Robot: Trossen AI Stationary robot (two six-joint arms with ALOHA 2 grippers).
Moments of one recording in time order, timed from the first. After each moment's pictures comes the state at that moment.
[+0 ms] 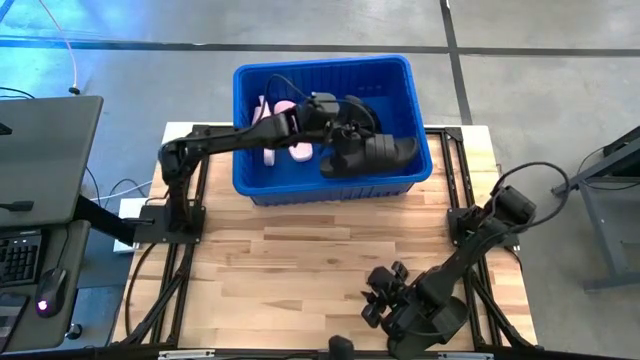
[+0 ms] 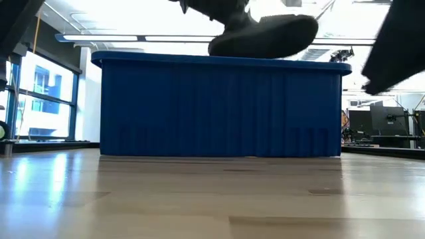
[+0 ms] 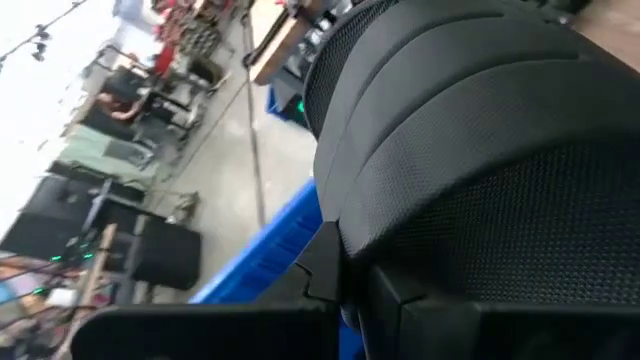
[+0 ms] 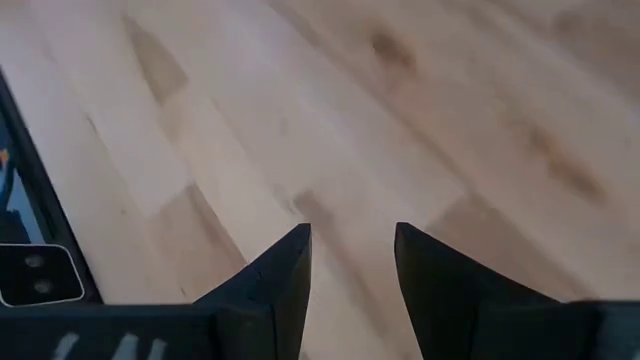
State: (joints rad) left arm 0.41 1.91 1.80 -0.24 0.12 0.99; right arm 0.78 1.80 1.21 -0.62 0.57 1.40
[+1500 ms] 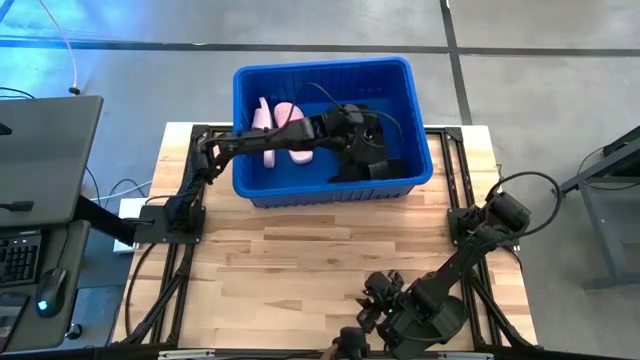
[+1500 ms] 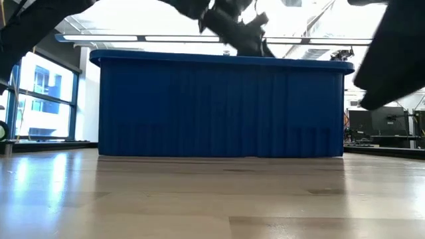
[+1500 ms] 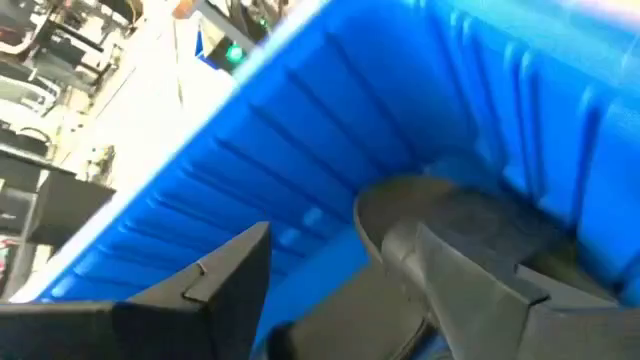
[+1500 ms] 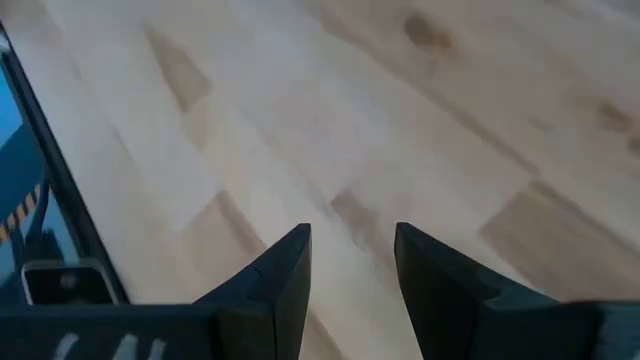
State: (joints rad) left arm 0.42 2.14 1.98 -0.40 0.13 0.93; right arm 0.78 1.86 1.21 -0.50 0.58 1.46
